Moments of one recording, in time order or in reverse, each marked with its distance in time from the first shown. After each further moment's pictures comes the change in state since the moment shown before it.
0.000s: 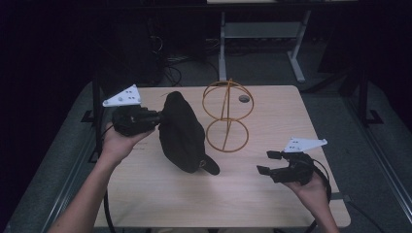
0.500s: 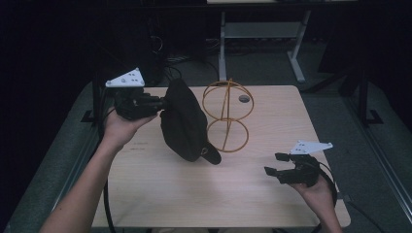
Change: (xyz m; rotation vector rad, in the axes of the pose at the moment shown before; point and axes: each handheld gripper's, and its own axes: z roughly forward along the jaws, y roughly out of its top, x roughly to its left) left arm 0.016 0.032 0.007 0.010 0.000 -0.004; right arm -0.015 -0.019 -0.003 0.025 -0.050 0.034
